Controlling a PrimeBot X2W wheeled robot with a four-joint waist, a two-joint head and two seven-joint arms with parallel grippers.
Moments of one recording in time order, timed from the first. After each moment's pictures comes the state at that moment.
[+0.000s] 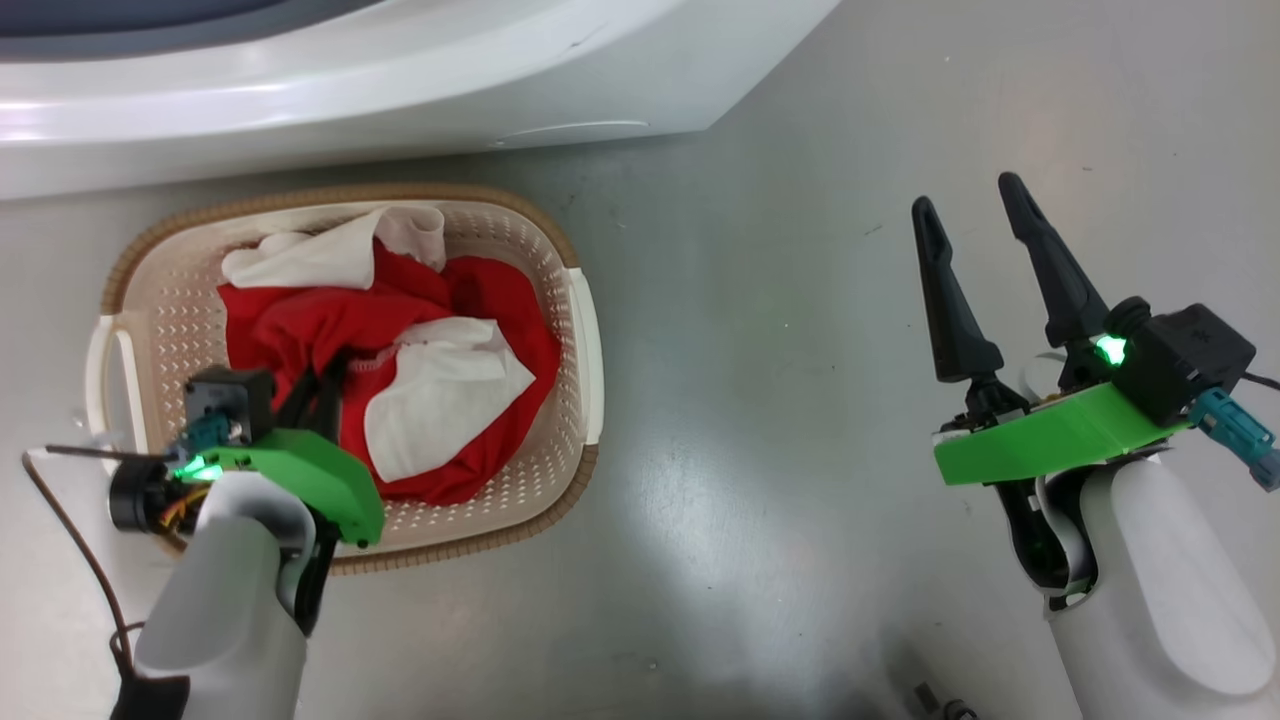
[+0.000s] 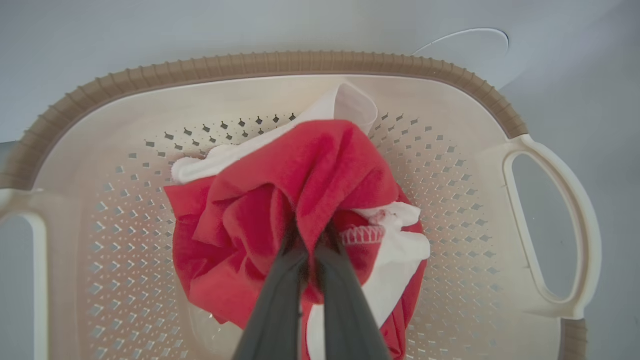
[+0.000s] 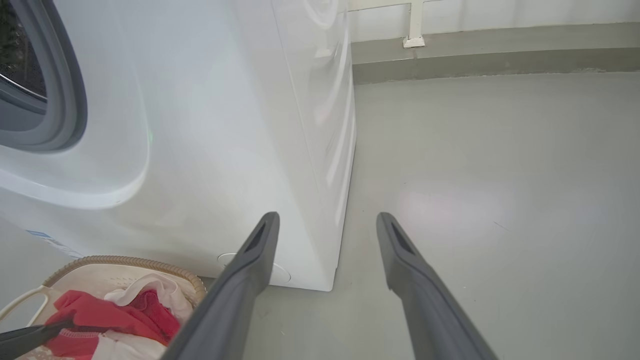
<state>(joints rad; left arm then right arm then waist) -0.72 0.09 -0.09 1.02 -0.19 -0.13 -0.26 -0.41 -0.06 0.08 0.20 0.31 0.12 -0.26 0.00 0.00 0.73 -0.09</state>
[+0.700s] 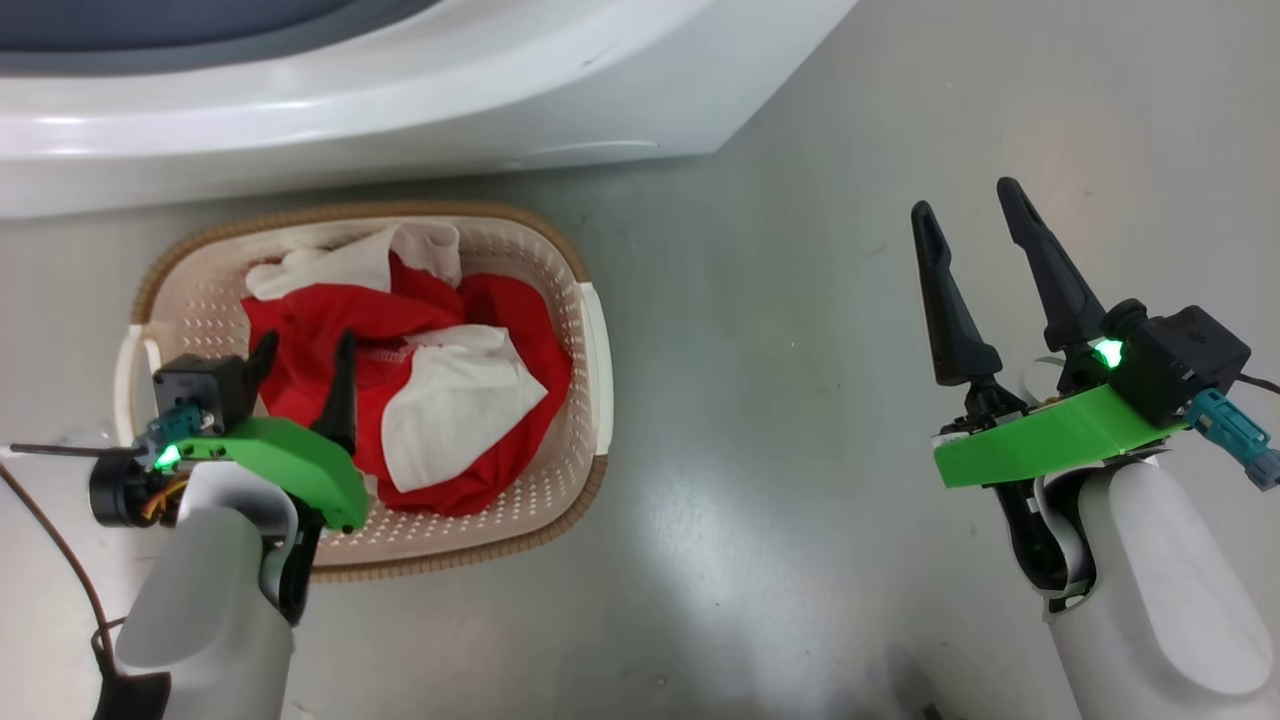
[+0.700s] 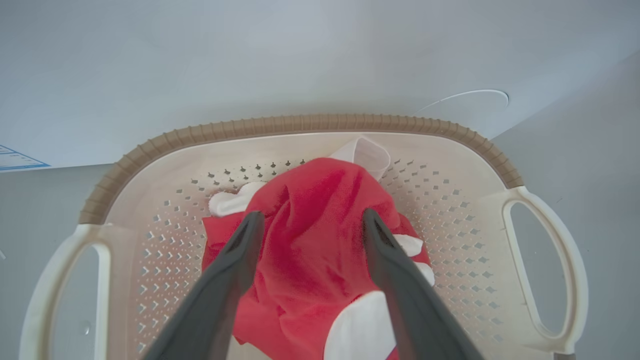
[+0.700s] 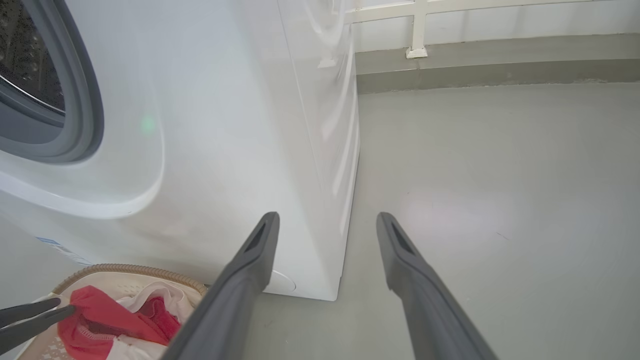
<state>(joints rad) -0.74 0.10 -0.07 1.00 -0.22 -0.13 -0.26 -0.42 -0.06 0.08 0.21 0.31 0.12 -0.26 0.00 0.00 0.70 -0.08</state>
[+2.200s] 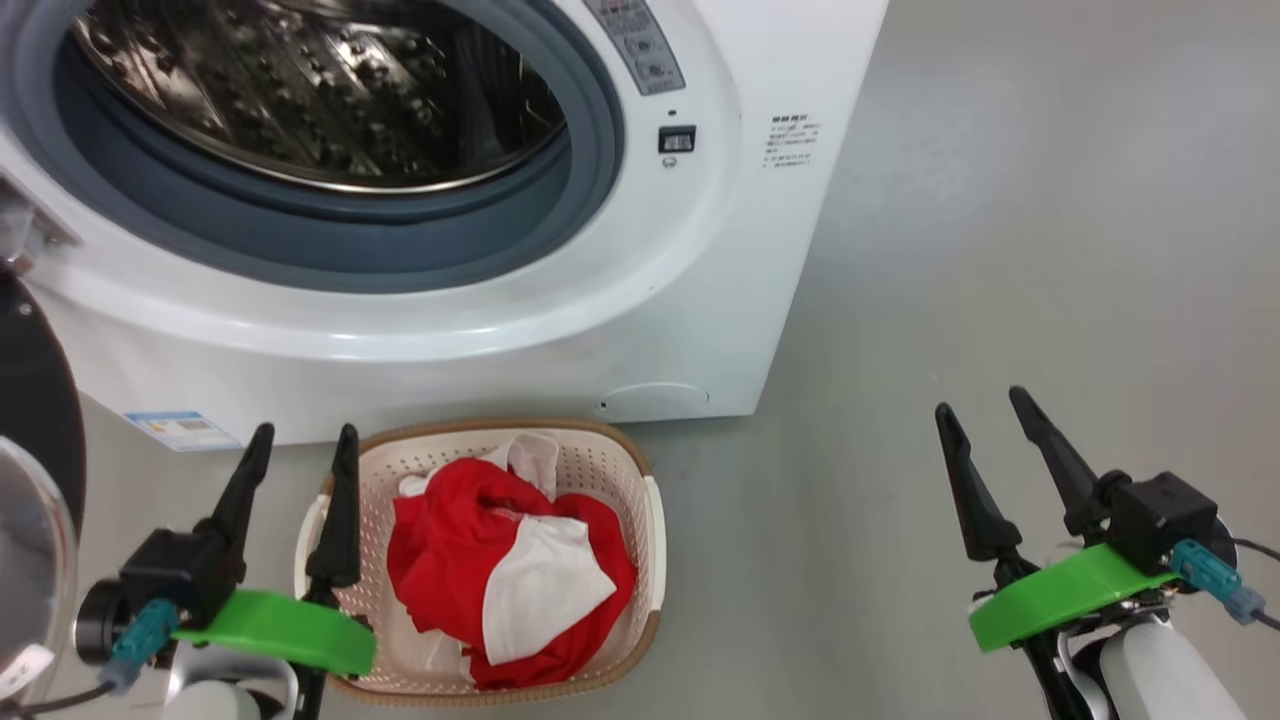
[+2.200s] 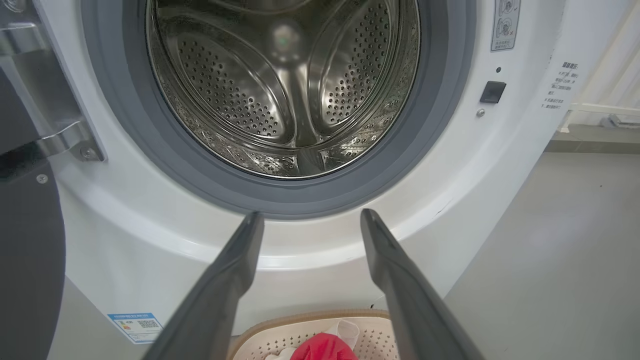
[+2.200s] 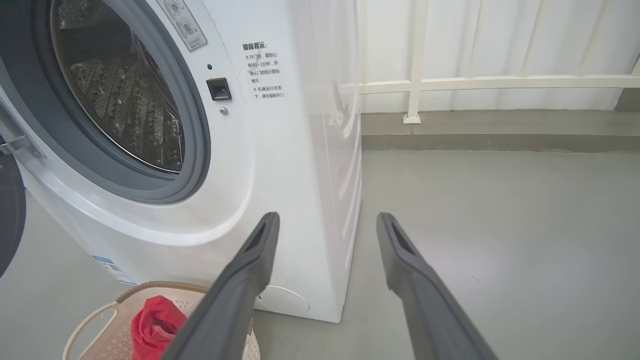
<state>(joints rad) -0.27 0.07 0.04 0.36 -0.18 -0.13 -0.26 -0.17 -0.11 0.07 0.28 0.32 0.12 -0.26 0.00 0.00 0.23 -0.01</state>
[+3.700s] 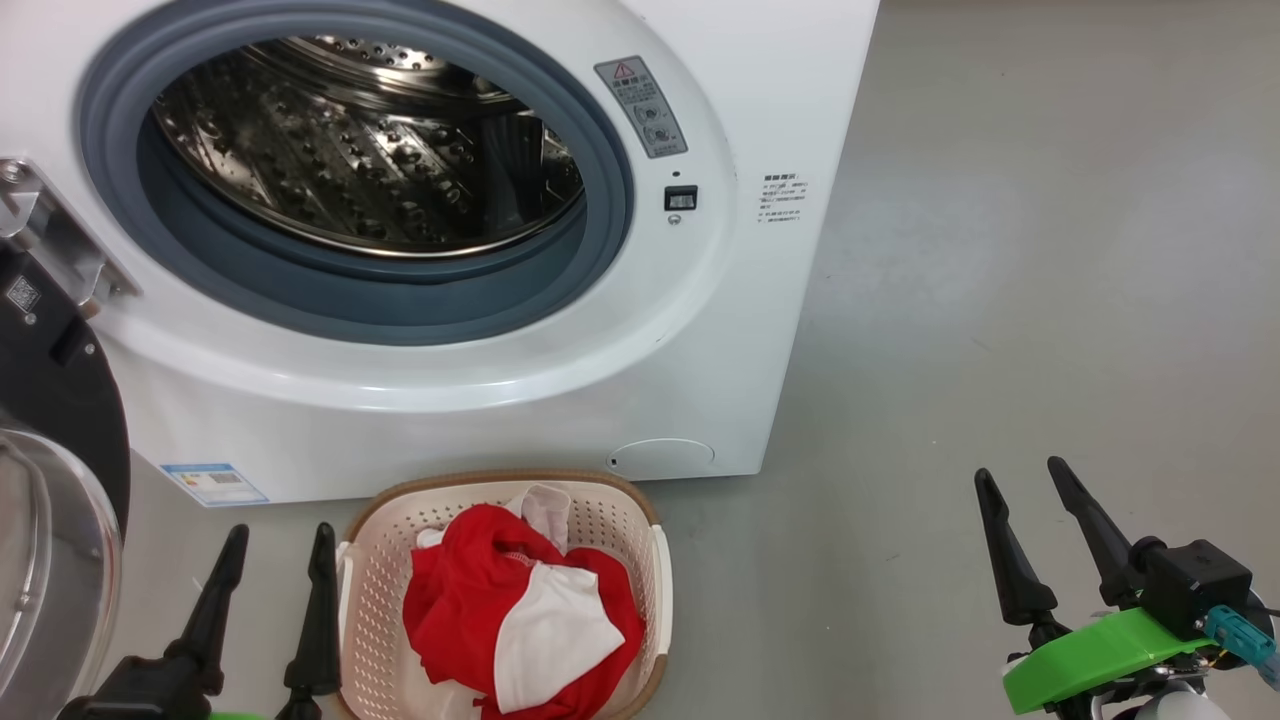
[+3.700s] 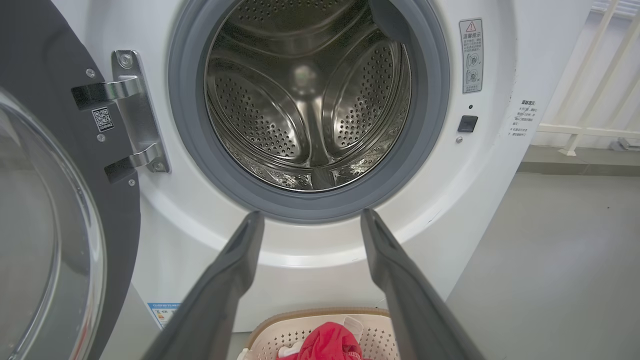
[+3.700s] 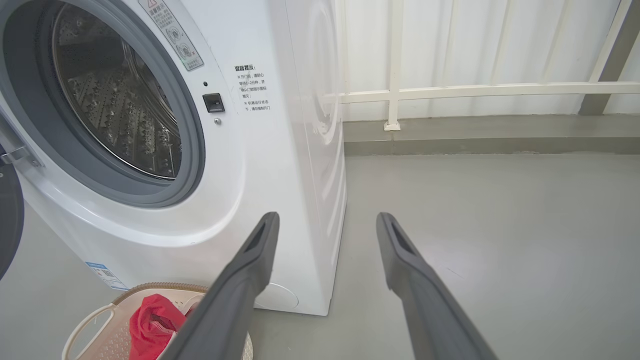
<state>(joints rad) -0.02 0.05 0.11 0.16 -0.17 -0.13 -0.26 -0.04 -0.11 0.01 0.25 0.32 0.12 -0.26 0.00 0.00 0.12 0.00</state>
